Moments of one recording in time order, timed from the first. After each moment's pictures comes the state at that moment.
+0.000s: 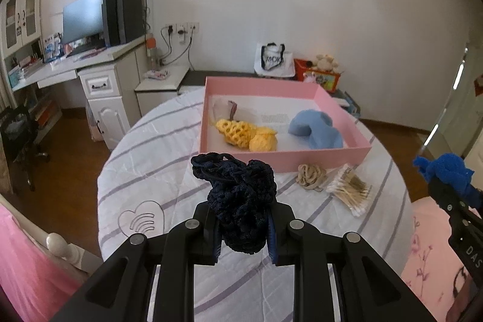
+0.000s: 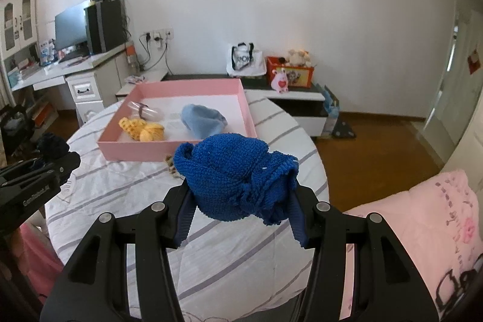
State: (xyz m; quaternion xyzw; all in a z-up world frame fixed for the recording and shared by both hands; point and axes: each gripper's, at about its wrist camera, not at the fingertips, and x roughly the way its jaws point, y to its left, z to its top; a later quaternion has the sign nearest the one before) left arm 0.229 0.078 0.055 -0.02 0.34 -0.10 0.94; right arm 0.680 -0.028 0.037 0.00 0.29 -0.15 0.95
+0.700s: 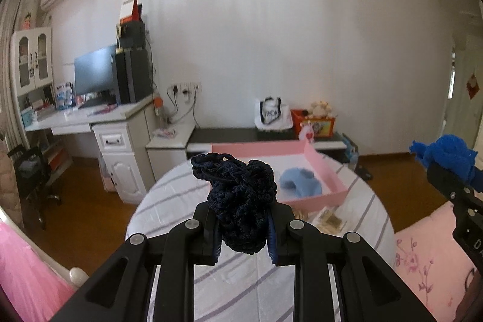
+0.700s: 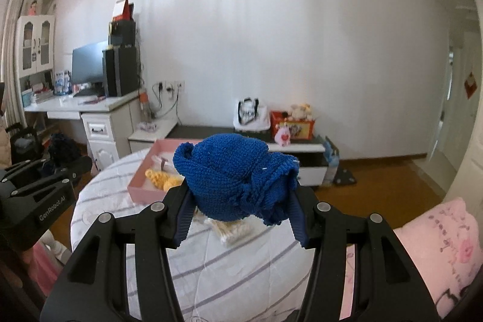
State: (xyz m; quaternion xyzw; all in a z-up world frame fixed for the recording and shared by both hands) left arm 0.123 0.080 0.122 0.01 0.21 -0.09 0.97; right arm 0.620 0.002 0.100 -0.03 0.16 -0.14 0.98
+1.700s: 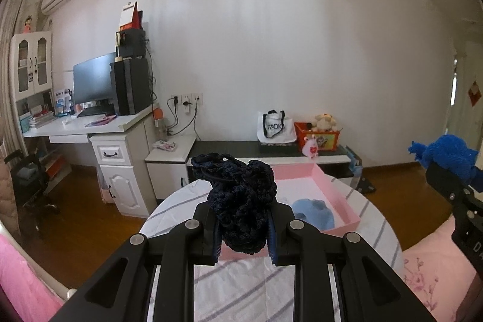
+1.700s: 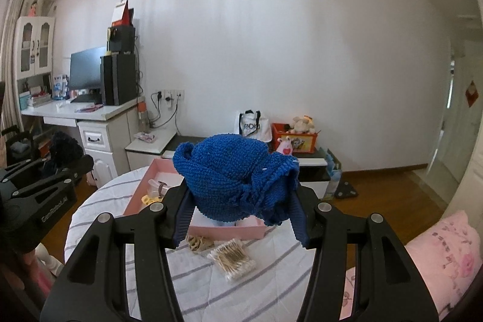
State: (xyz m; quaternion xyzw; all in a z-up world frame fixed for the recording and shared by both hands) left arm 0.180 0.092 0.115 0.00 0.21 -0.09 0.97; right arm 0.689 0.008 0.114 -0.04 0.16 -0.14 0.98
